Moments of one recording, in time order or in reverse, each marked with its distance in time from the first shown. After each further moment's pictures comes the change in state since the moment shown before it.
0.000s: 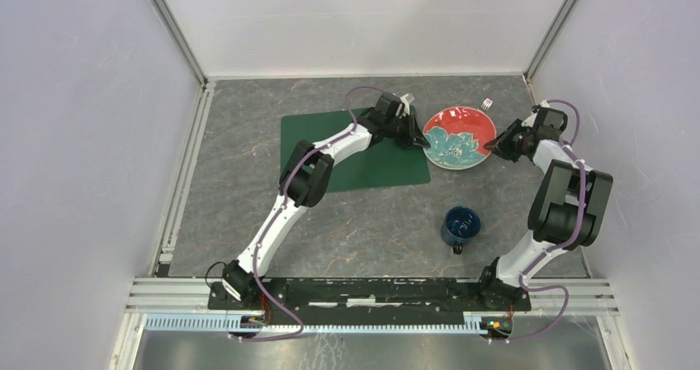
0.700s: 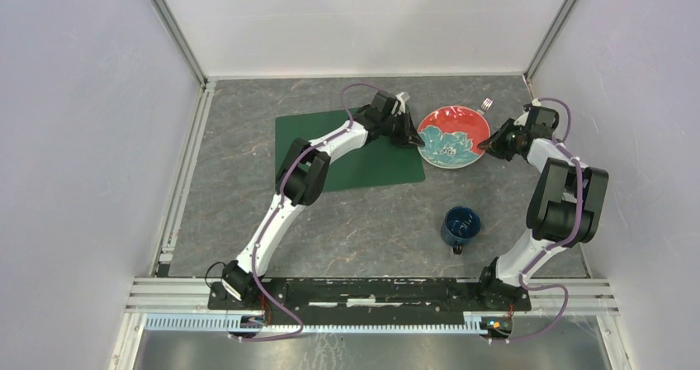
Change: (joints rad) left arm 0.027 -0.041 -0.034 -0.055 -0.031 0.040; right arm 0.063 0.022 0.013 0.018 0.014 -0.004
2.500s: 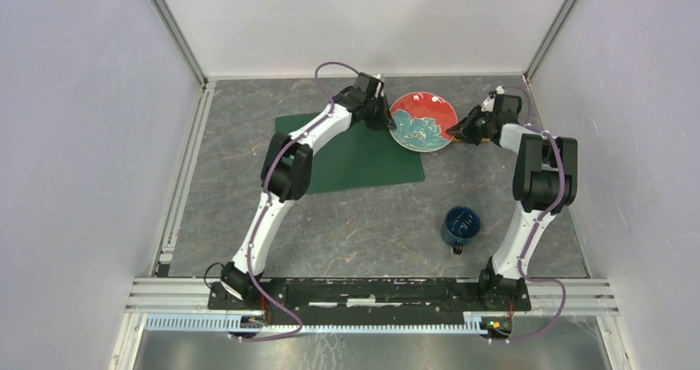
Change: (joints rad) left arm 0.077 -0.109 0.034 -0.259 -0.255 0.132; right arm 0.168 0.272 0.190 0.151 -0.085 0.122
